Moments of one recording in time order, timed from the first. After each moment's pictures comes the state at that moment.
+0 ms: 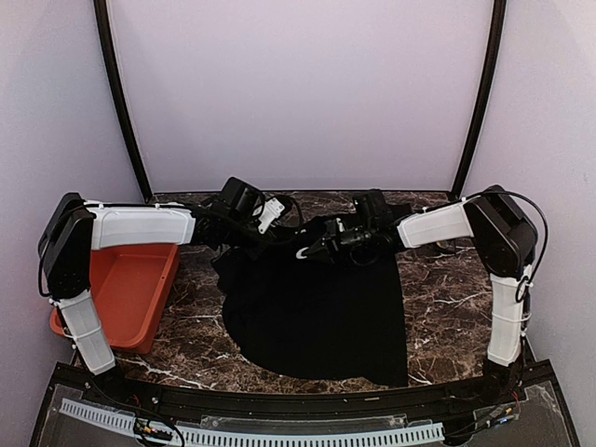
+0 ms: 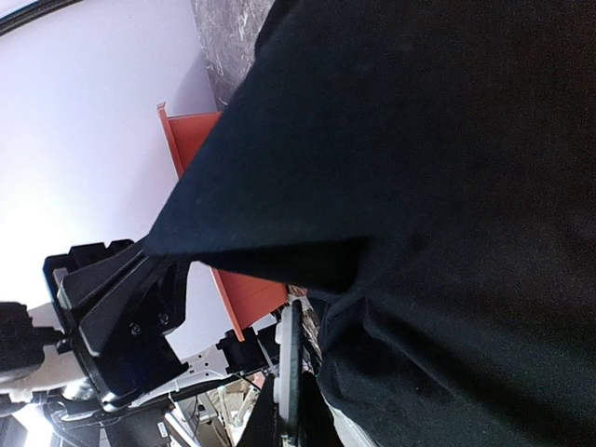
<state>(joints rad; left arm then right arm) -0.72 1.81 1.29 -0.25 -0.07 0.21 0.61 2.03 1.26 0.15 -0.86 1.26</state>
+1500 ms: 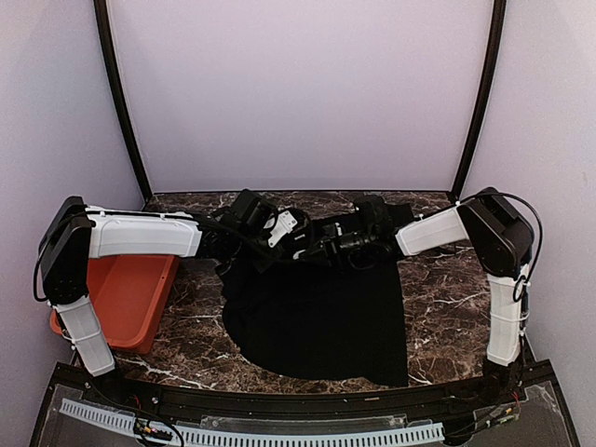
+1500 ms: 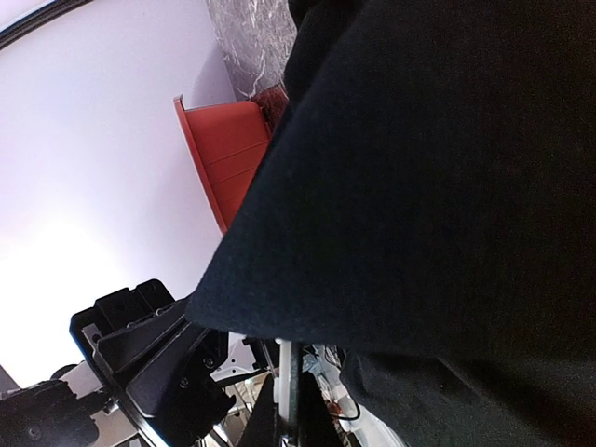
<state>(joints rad) -0.82 1.79 1.25 -0.25 -0.20 0.25 0.62 2.06 1.20 0.33 -0.90 1.40</state>
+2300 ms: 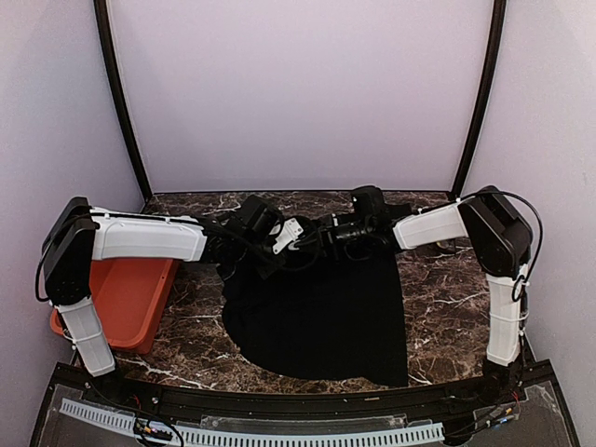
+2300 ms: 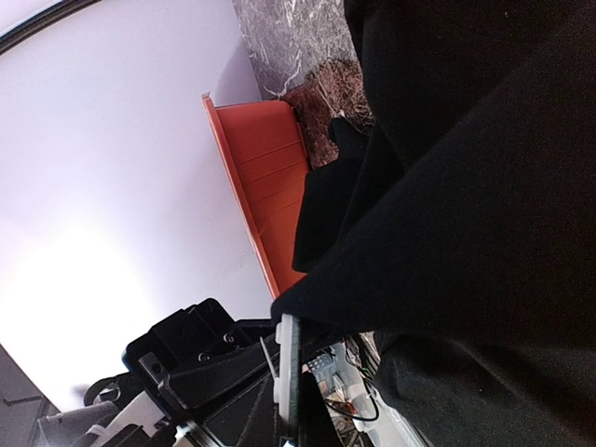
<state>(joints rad) -0.86 1.80 1.25 -0.26 -0.21 0.28 0.62 2.06 1.27 0.34 -0.91 1.45</state>
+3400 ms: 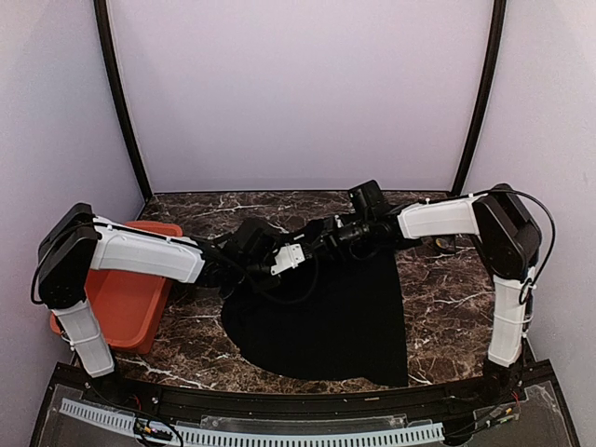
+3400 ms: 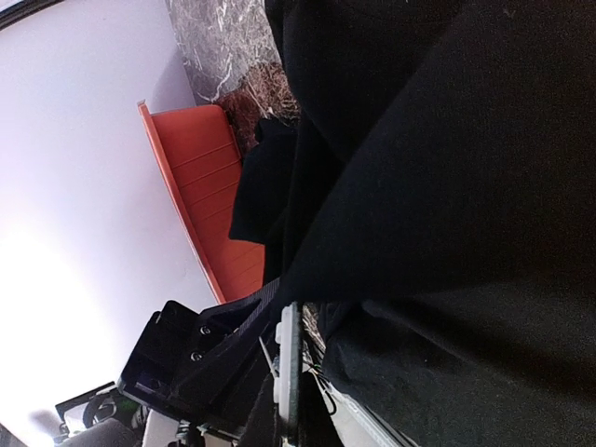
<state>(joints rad) -0.91 1.78 1.10 -0.08 -0.34 0.56 0.63 2.01 1.35 -0.07 -0.83 1.23</state>
